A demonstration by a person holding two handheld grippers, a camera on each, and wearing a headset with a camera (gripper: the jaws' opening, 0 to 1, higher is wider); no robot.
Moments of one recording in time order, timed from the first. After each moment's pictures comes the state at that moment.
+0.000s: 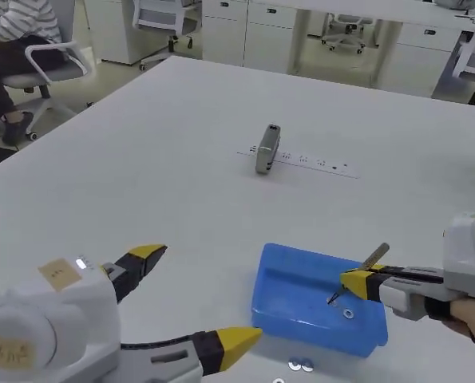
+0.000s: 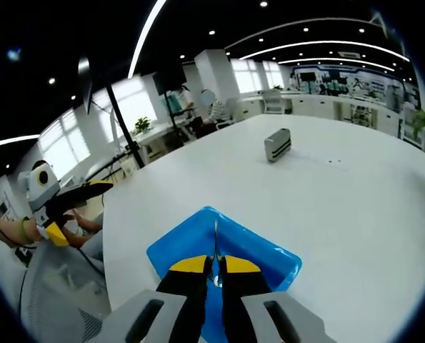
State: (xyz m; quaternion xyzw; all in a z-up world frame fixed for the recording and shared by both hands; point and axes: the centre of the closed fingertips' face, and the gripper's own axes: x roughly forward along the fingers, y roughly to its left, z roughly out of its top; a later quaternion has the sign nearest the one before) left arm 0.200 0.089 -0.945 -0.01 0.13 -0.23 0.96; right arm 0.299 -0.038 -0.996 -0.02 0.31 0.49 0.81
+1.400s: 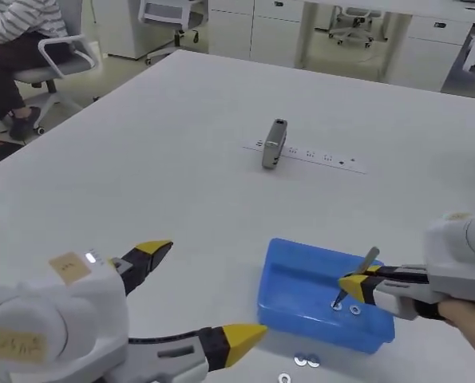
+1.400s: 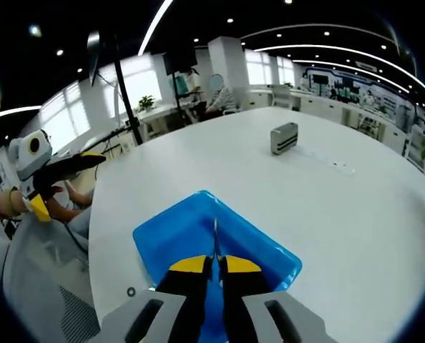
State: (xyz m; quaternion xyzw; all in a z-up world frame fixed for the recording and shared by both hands) left arm 0.199 0.090 -0.949 -0.01 0.14 -0.23 0.96; right arm 0.296 -0.039 -1.014 -0.10 0.31 0.50 0.80
